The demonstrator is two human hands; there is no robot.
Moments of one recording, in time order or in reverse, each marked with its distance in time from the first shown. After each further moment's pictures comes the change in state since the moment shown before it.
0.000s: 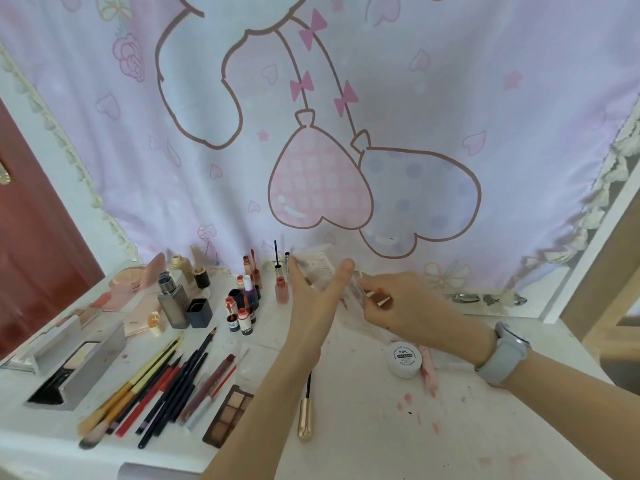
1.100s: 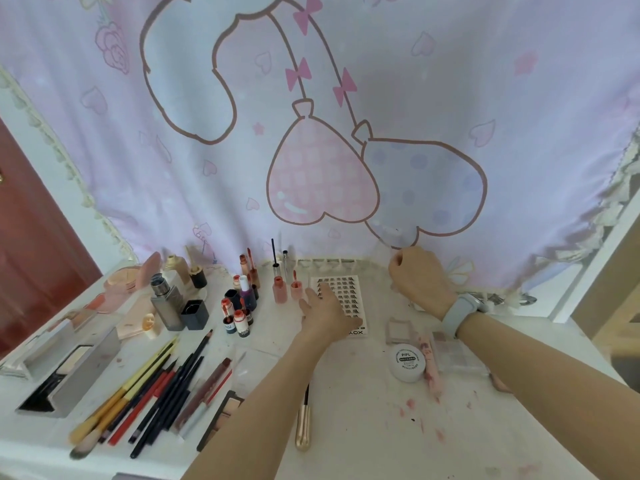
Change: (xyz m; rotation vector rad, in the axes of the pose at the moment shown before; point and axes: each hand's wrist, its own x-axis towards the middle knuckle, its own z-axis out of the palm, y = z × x) left_hand 0.063 -0.055 0.013 0.992 -0.196 -0.214; right_hand 0.053 0.076 0.022 -0.111 0.198 0.492
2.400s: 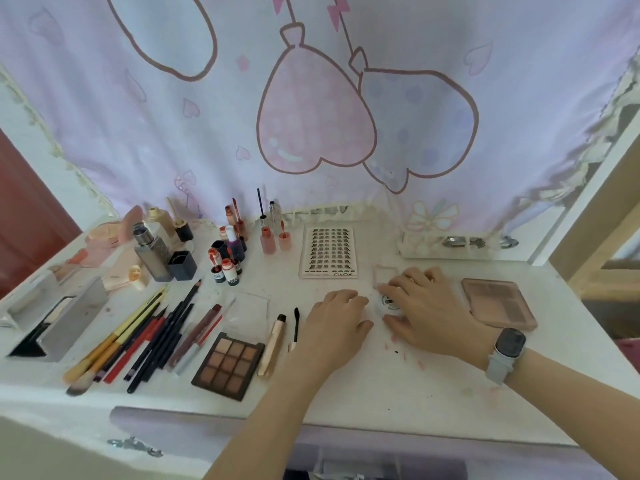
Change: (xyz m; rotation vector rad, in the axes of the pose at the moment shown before) left_hand -0.075 -0.032 0.048 0.412 0.077 0.528; right_hand -0.109 0.065 0.018 -0.531 0.047 -0.701
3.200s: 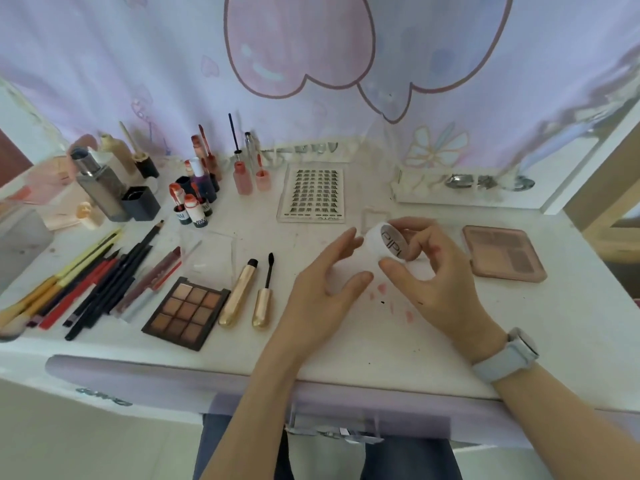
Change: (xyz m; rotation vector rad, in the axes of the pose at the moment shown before) left_hand -0.031 0.017 0.023 -0.917 0.293 -0.021; right_hand -0.027 -0.026 0.001 1.129 0.422 0.372
